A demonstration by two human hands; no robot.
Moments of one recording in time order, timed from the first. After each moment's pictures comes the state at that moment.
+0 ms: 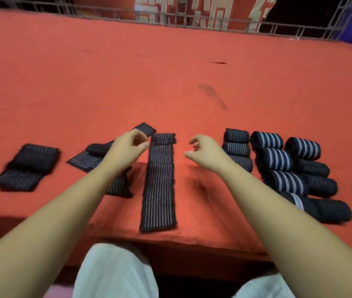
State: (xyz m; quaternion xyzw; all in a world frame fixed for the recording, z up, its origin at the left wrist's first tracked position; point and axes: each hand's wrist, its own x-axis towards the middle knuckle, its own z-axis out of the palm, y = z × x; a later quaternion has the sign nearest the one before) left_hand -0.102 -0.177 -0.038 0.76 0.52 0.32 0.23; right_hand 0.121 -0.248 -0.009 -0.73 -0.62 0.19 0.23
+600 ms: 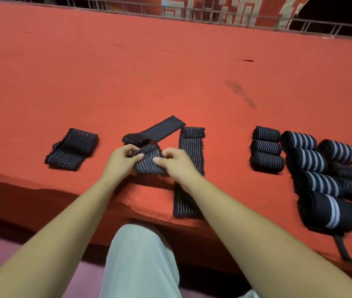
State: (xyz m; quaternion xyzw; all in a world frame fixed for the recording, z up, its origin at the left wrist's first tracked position) left_hand -0.206 -0.207 -0.087 0.66 0.59 0.36 0.30; right_hand -0.032 -0.257 -0.055 -0.60 -0.55 0.44 0.38
